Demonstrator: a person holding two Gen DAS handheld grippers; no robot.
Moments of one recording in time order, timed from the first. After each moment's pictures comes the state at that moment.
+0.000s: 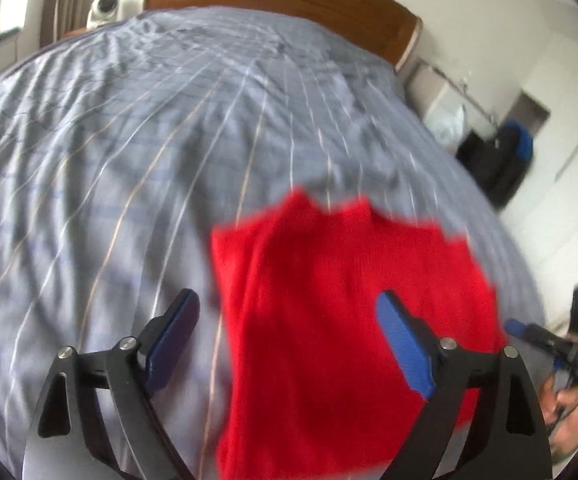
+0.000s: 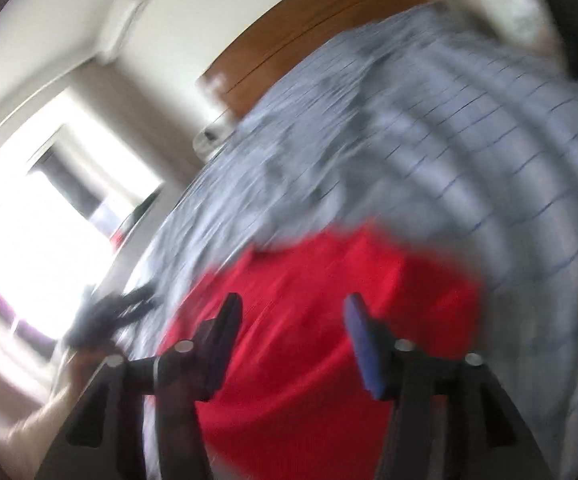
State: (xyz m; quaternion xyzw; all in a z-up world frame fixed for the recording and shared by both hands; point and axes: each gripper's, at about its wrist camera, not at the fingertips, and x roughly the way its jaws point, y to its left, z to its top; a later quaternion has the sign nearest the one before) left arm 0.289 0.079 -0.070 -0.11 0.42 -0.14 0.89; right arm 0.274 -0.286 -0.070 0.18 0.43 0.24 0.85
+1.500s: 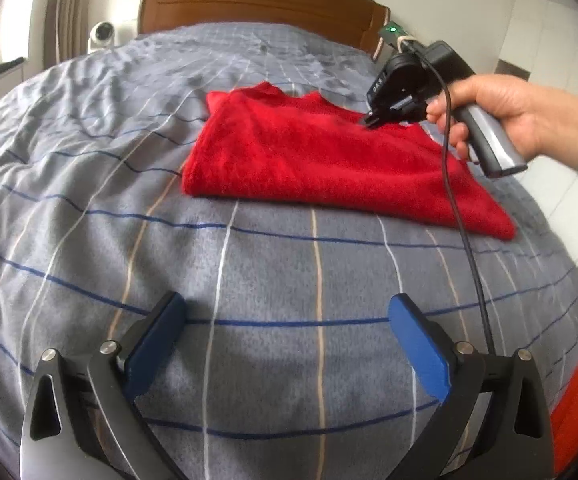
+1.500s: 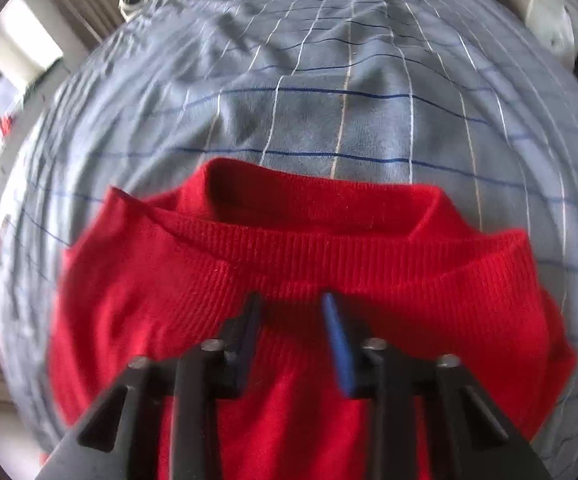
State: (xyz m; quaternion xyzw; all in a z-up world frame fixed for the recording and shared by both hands) left arm 0.125 0.052 -0.129 -0.07 0.38 -0.14 0.91; right arm 0.408 -0.131 -0.131 -0.04 0.59 0.06 0.80
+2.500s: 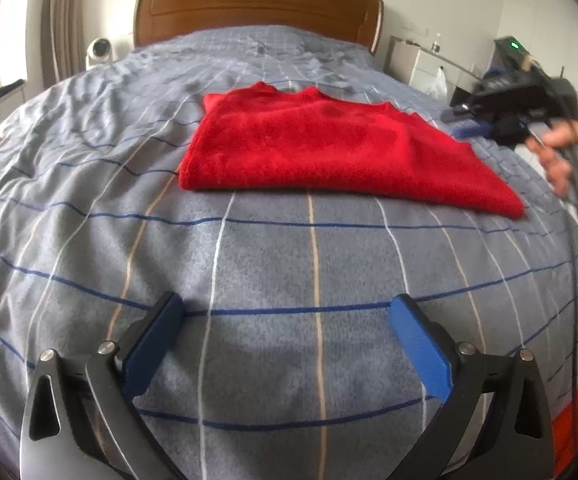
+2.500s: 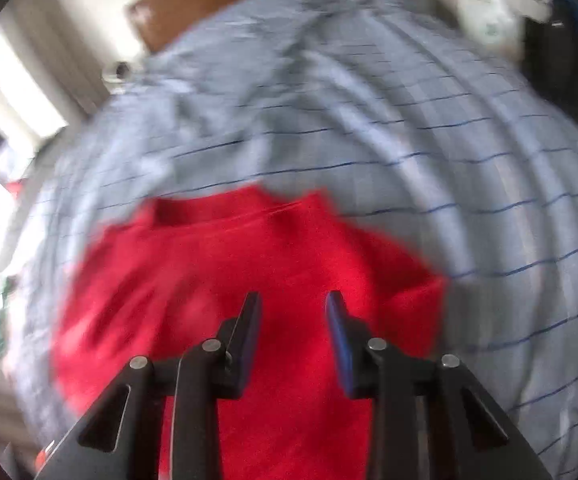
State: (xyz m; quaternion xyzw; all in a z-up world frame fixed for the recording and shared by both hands) left arm 0.117 0.039 -0.133 -0.02 0.37 -0.13 0.92; right arm 0.312 -0.247 -0.076 0.09 0.52 0.10 0.84
